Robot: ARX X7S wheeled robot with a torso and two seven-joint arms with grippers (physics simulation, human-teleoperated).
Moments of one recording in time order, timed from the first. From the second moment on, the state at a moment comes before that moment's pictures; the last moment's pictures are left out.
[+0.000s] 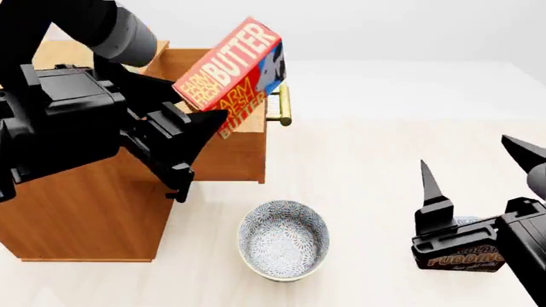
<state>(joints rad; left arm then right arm) -1.79 -1.00 1.01 0.41 -2.00 -0.91 -0.43 1.79 1.51 -1.67 -0.99 1.44 0.34 0.94</state>
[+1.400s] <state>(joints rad) -1.94 -0.18 1.42 -1.20 -1.36 -0.80 0.21 1.50 1.57 -1.91 -1.05 0.92 -0.04 1.04</state>
